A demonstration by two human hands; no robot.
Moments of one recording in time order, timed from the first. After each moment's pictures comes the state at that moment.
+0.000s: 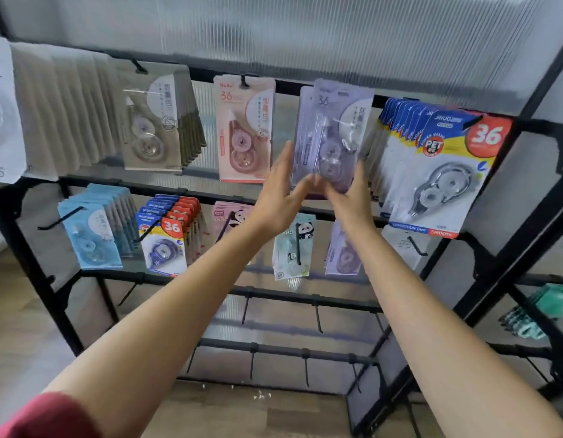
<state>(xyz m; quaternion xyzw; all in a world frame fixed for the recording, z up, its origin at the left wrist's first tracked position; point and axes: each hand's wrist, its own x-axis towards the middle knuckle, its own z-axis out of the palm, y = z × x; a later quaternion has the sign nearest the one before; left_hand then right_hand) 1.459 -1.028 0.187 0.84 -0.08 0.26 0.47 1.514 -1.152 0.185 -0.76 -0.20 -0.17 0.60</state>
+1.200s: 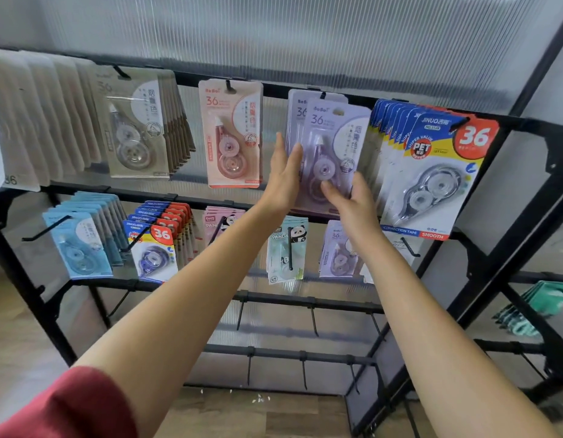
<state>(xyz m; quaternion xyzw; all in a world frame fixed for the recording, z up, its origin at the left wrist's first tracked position) 1.487 -1.049 0.212 0.72 -0.03 0.20 0.66 1.509 -1.173 0.190 -0.72 -0.23 -0.13 0.63</state>
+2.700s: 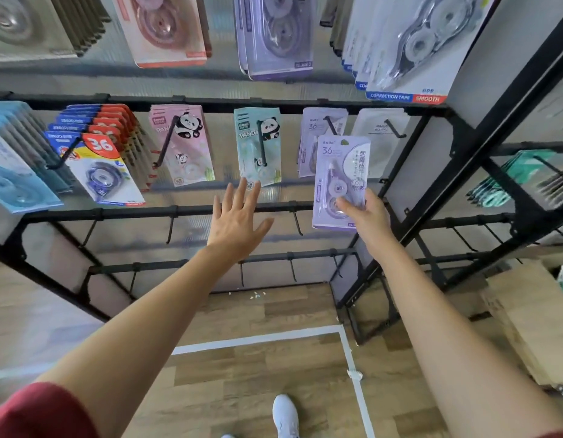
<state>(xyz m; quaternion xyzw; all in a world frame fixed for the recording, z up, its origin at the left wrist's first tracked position) 1.430 -1.032 -0.003 0.99 0.00 0.02 0.13 1.464 -1.265 0.019 -0.75 0.00 0.00 0.66</state>
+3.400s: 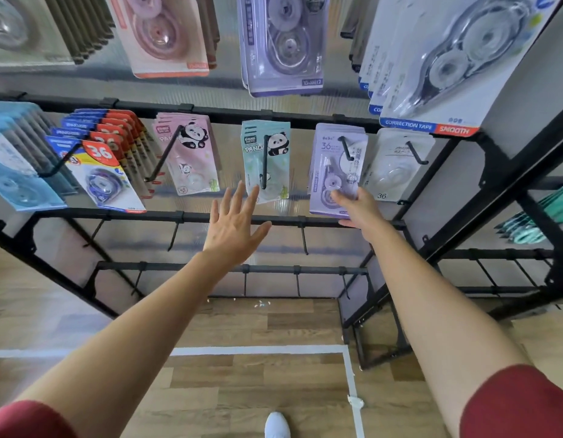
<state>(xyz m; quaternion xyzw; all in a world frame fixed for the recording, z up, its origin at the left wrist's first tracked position) 1.457 -1.031 0.000 0.99 0.05 0.03 0.11 1.570 -1.253 0.003 -0.79 0.04 0.11 0.60</state>
